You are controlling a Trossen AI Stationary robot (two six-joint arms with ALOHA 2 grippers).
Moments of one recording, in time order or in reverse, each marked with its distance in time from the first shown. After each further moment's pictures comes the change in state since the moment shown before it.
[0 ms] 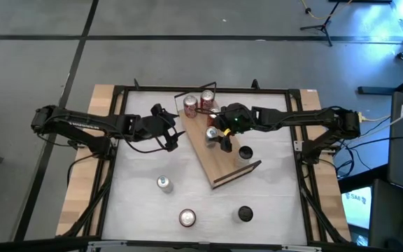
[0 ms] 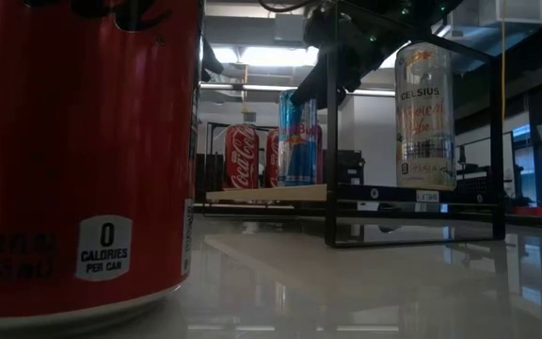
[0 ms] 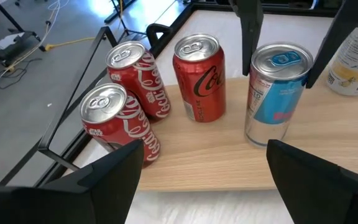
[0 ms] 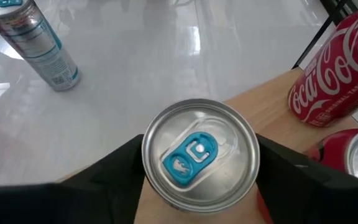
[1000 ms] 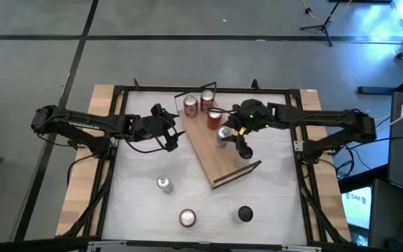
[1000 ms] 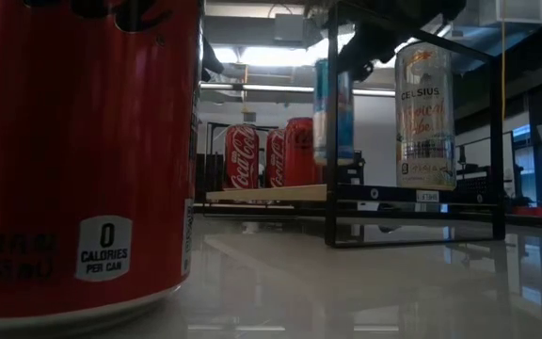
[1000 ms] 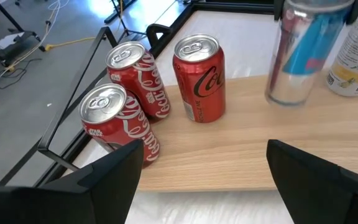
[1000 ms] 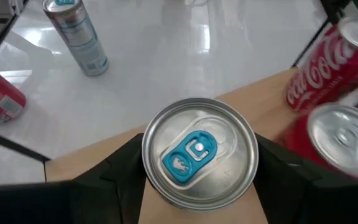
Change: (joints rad) left arm 0.000 0.000 0.001 0.001 0.000 -0.002; right arm -0.001 -0.191 -0.002 -0.207 -0.042 -0.052
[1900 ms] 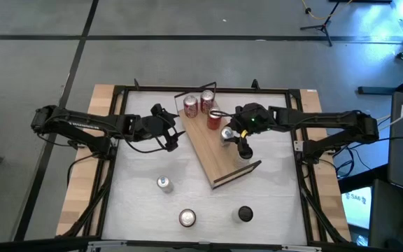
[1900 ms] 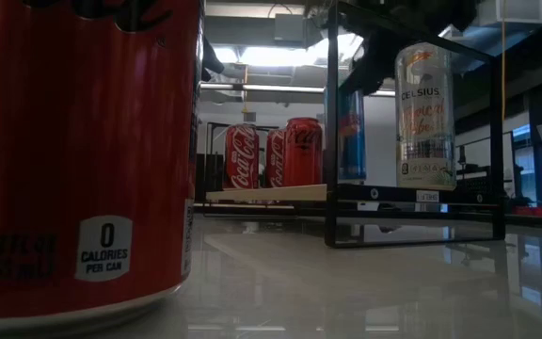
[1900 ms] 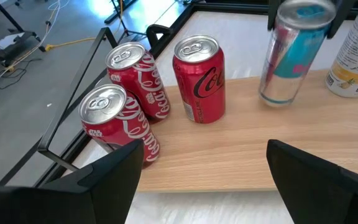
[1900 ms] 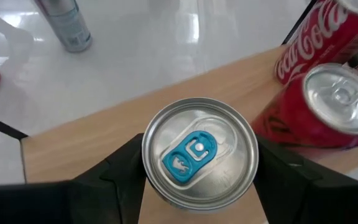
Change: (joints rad) left arm 0.000 0.000 0.000 0.003 0.000 0.000; right arm -0.003 -0.039 -0.097 0.029 0.060 -0.024
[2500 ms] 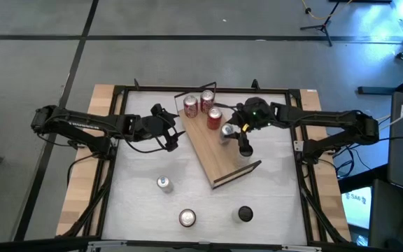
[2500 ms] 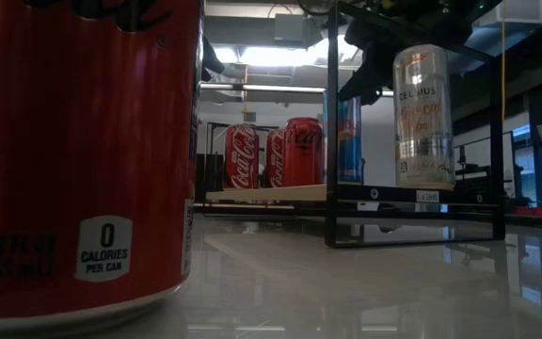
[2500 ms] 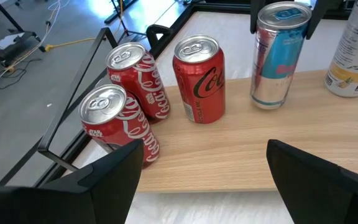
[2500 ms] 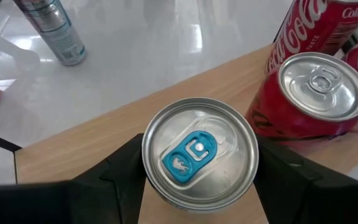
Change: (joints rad) left arm 0.000 0.000 0.000 0.001 0.000 0.000; right arm -0.086 -0.004 -0.062 0.084 -0.092 0.006
